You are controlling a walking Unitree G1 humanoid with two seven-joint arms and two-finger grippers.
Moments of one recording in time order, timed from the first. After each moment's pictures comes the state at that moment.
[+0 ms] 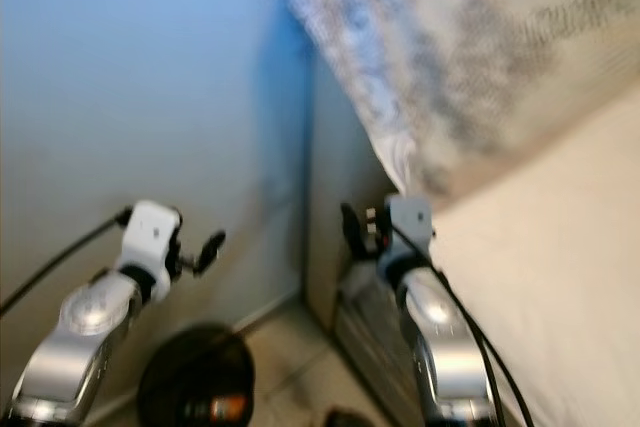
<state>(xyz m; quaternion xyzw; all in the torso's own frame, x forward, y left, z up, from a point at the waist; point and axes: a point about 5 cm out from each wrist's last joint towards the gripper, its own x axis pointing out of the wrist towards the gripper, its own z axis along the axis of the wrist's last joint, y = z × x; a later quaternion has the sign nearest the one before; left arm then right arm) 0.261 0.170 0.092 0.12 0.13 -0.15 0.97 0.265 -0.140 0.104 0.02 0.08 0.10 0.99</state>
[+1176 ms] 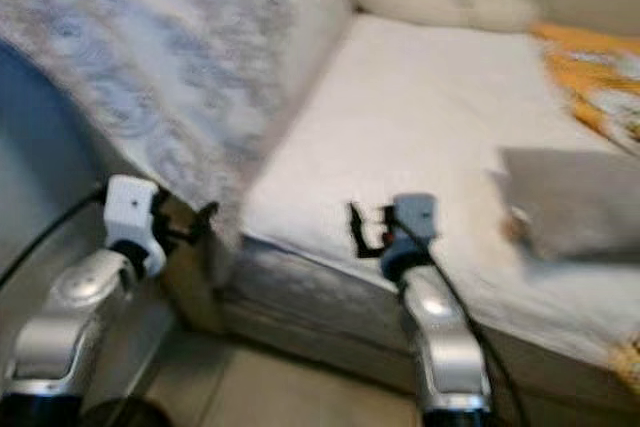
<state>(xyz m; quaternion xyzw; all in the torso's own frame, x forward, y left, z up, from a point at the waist) 0.275 0.176 0.114 0.02 0.12 -0.12 0.99 0.268 -0.139 0.097 0.04 0.10 0.09 0.99</state>
